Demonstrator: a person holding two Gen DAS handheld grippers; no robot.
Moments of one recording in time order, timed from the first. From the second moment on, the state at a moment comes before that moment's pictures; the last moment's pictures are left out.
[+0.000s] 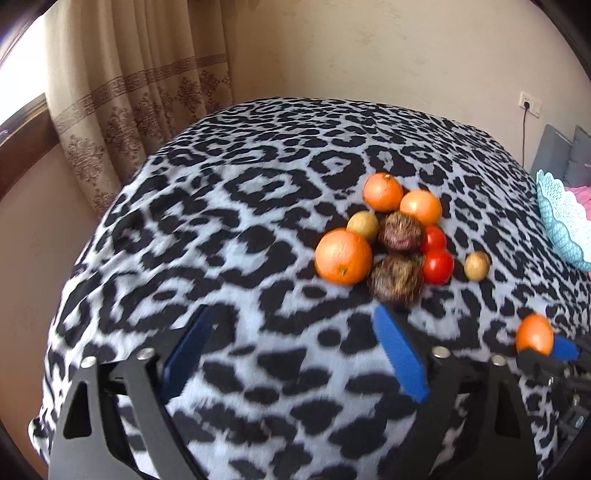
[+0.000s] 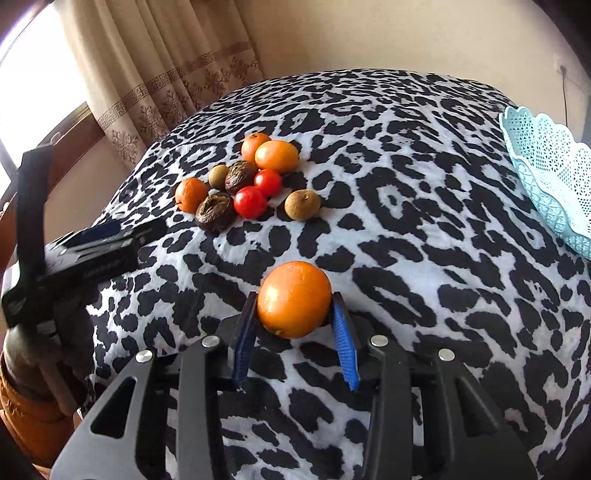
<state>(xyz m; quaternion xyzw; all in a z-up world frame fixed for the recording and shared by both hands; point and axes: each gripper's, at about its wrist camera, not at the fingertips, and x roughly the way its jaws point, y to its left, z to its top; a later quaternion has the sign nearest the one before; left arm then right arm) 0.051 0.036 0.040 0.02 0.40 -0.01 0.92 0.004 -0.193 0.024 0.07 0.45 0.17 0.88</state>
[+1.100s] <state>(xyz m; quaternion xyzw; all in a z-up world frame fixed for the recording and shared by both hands) 0.078 0.032 0.035 -0.07 0.35 -0.07 0.93 0.008 -0.197 0.014 0.08 0.46 0.15 0.87</state>
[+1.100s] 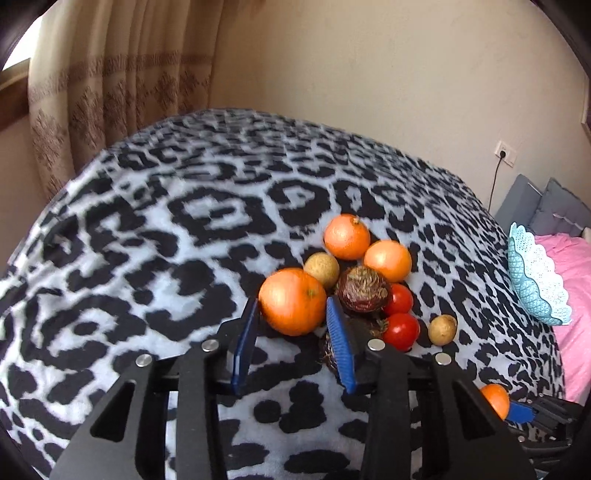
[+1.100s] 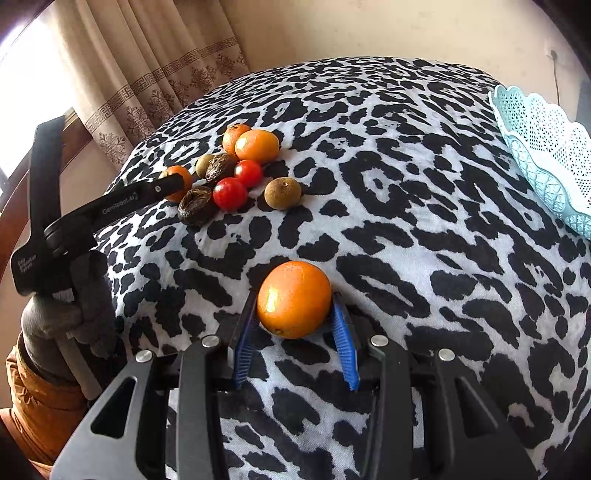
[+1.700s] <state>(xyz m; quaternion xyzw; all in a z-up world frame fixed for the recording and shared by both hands) 0.091 0.040 0.022 -0.10 0.39 -0.07 0.91 0.004 -0.196 0.013 0.08 0.46 0.15 0.87</state>
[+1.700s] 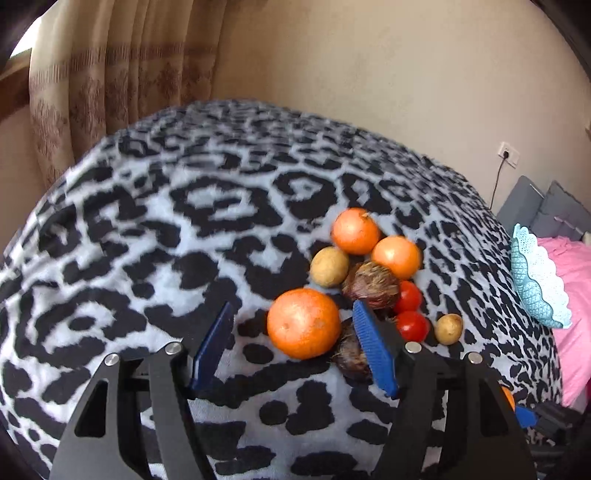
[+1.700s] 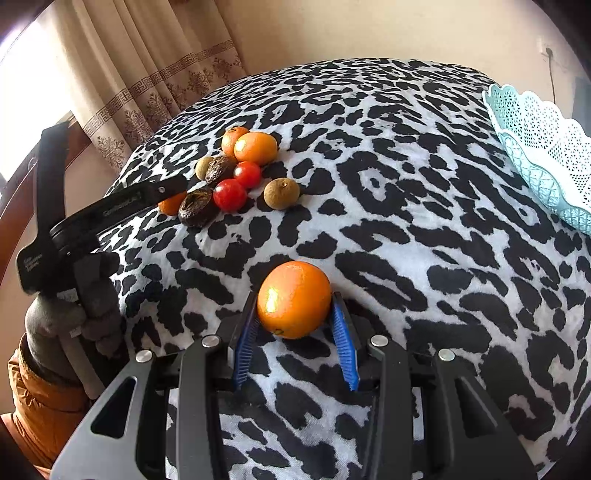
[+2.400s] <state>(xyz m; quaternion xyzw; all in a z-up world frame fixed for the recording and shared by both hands) 0.062 0.023 0.045 -0.04 0.31 -0.08 0.95 0.008 -0.223 0.037 0.05 0.42 0.08 0.90</state>
